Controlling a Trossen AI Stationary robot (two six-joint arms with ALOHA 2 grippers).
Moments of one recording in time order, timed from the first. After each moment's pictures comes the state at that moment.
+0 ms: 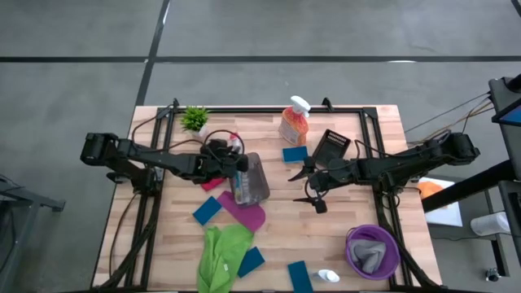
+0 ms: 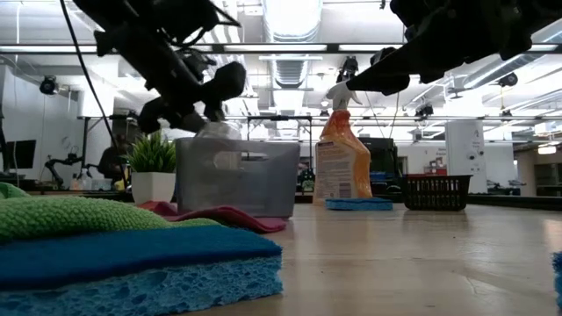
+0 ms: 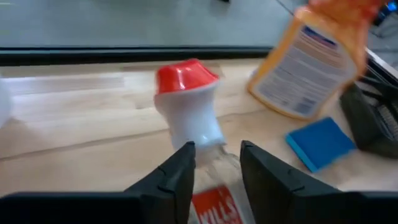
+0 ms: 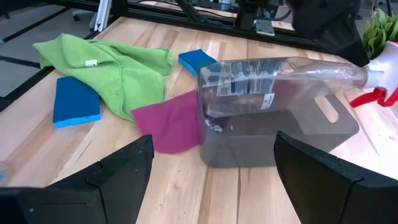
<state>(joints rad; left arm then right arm) -0.02 1.47 0.77 -0.15 -0.84 -1.01 0.12 1.21 0.53 0.27 -0.03 -0.08</state>
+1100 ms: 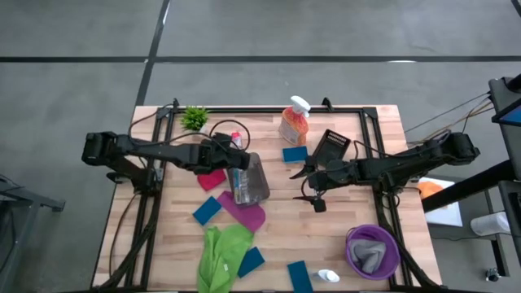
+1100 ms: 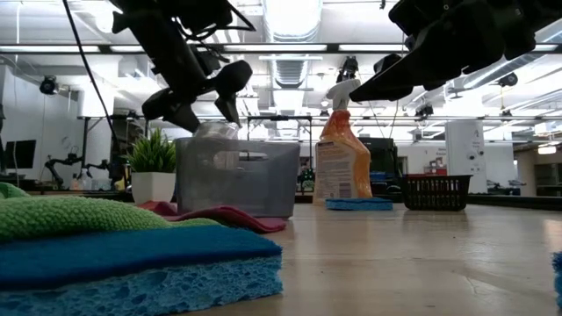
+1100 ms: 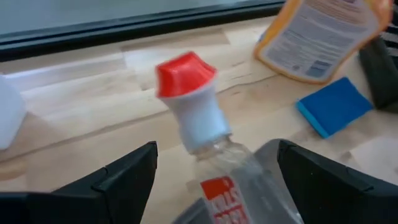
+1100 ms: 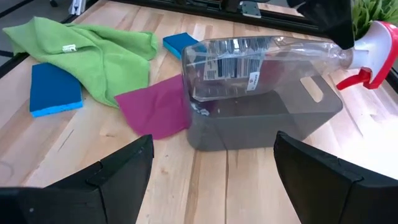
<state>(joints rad) 0.06 1.48 0.93 -0.44 -0.67 -0.97 0.12 1.21 0.53 0.22 0.04 -0.06</state>
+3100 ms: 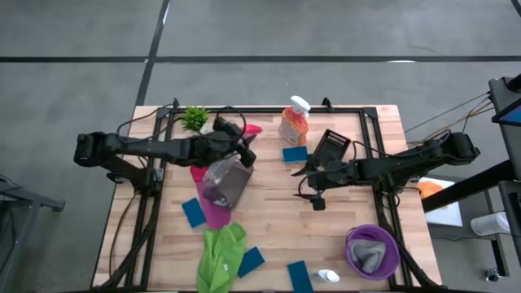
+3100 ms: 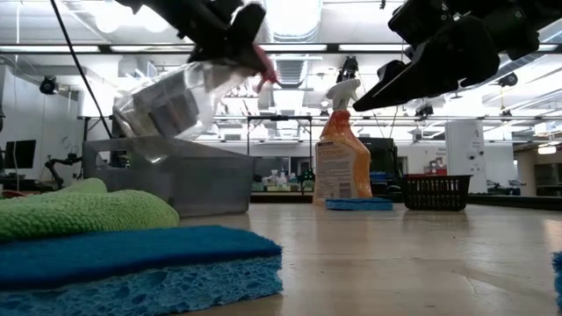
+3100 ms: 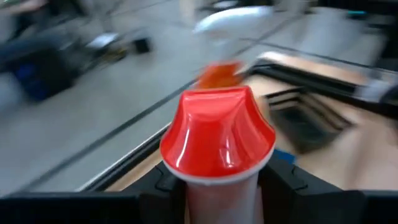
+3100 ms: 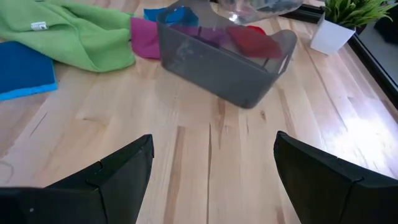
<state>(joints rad) 0.07 1.39 0.96 0.02 -0.59 -0.16 0.12 1.21 0.53 0.17 0.12 -0.07</state>
